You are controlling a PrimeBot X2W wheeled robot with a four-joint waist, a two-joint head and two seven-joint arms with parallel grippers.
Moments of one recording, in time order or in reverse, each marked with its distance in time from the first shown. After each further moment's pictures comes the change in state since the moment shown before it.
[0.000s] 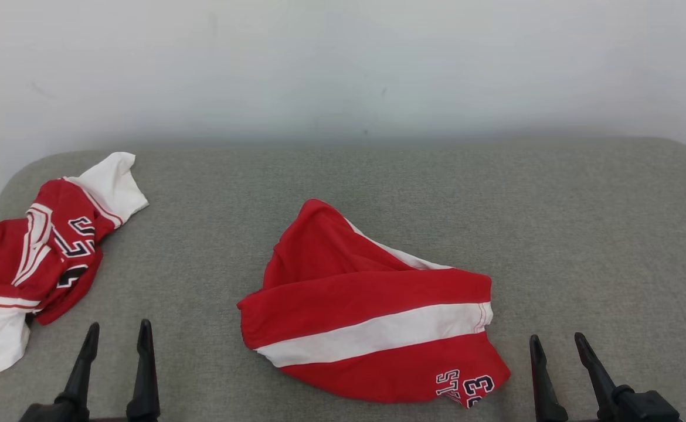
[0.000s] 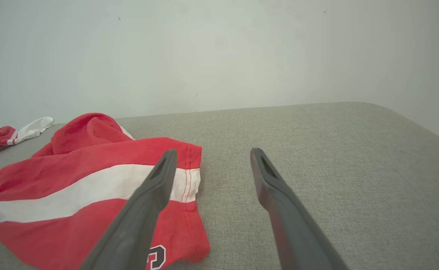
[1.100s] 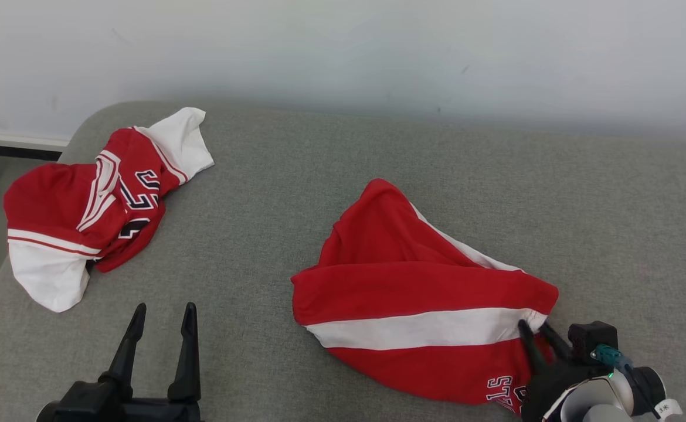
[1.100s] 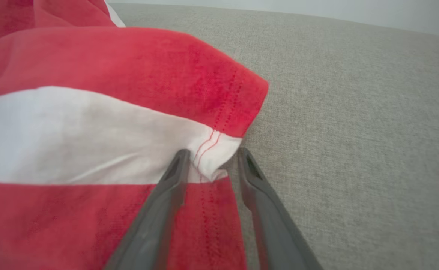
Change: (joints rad) left arm -0.036 -0.052 -0.078 0.023 0.001 -0.015 0.000; right arm -0.383 -0.091 0.096 0.608 0.003 0.000 0.097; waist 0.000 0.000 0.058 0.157
